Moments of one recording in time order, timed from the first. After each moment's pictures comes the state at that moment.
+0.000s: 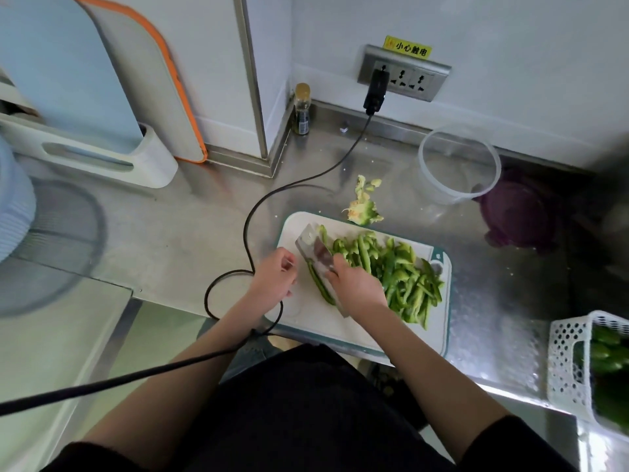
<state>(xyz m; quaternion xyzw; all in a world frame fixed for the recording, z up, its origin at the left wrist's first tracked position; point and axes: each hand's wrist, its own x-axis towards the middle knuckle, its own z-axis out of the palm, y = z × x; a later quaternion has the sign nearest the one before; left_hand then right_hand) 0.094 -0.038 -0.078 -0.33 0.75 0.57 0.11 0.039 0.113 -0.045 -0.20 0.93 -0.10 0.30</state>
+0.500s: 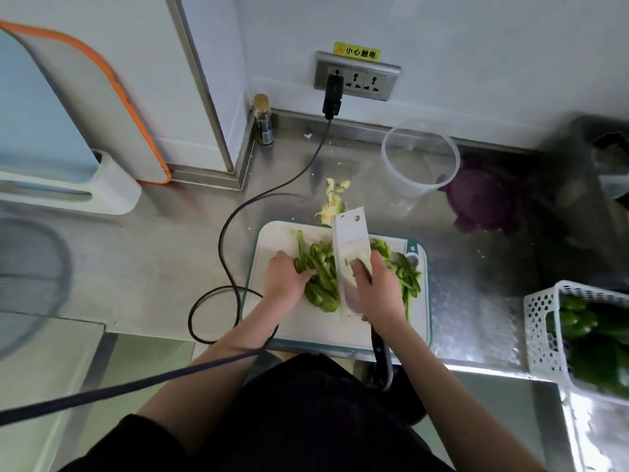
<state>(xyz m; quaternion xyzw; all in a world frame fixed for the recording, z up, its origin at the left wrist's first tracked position) 0.053 0.000 -0.088 -0.29 0.86 0.39 0.13 0.045 0.164 -0.024 0.01 0.92 -0.35 0.17</state>
